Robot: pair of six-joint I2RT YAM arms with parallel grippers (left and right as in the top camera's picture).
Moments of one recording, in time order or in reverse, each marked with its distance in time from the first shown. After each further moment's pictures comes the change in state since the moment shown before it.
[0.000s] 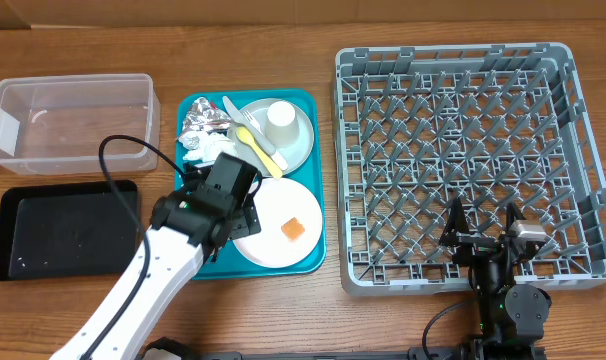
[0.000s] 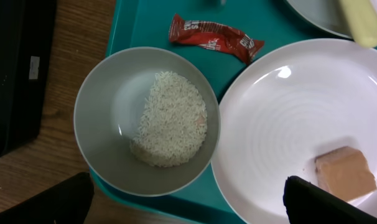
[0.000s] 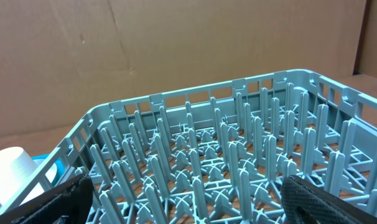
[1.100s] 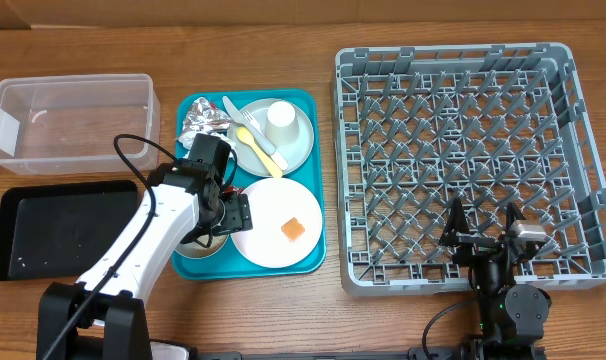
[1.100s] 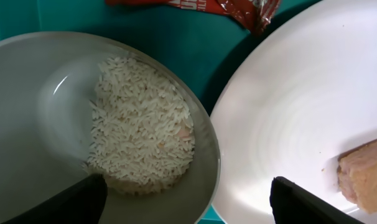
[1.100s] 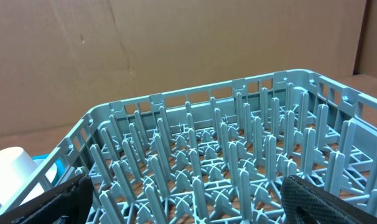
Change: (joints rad) left arm 0.205 0.250 0.004 0.085 0.301 0.245; right arm 0.000 0.000 0.000 0.001 0.001 0.000
